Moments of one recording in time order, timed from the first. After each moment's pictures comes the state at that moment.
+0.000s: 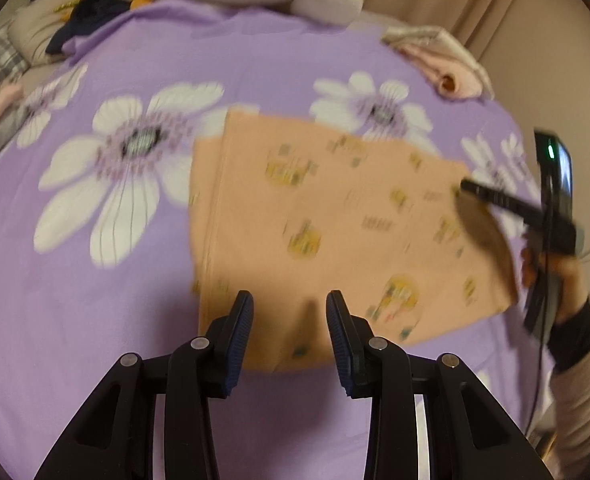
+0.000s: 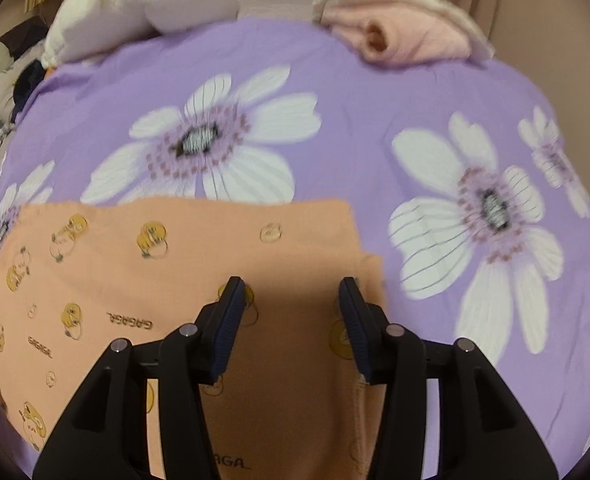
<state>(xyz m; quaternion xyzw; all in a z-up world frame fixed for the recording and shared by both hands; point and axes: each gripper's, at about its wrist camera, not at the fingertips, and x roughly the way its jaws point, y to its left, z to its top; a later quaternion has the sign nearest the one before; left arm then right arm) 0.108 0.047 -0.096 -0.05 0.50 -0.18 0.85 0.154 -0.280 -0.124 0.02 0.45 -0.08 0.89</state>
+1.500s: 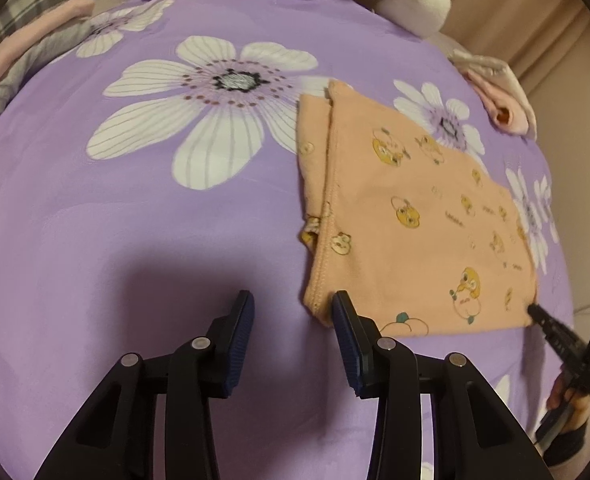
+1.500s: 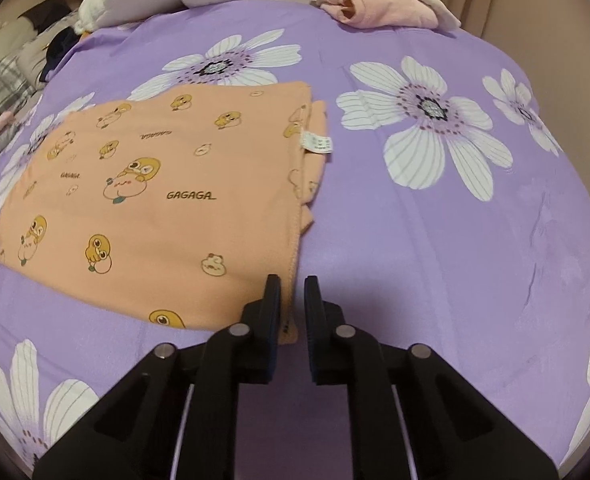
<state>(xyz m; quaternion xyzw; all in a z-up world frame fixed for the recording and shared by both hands) 0.100 0.123 -0.136 -0.14 0.53 -0.12 0.83 0.017 -0.289 -0.138 0.01 0.48 -0.06 0.88</state>
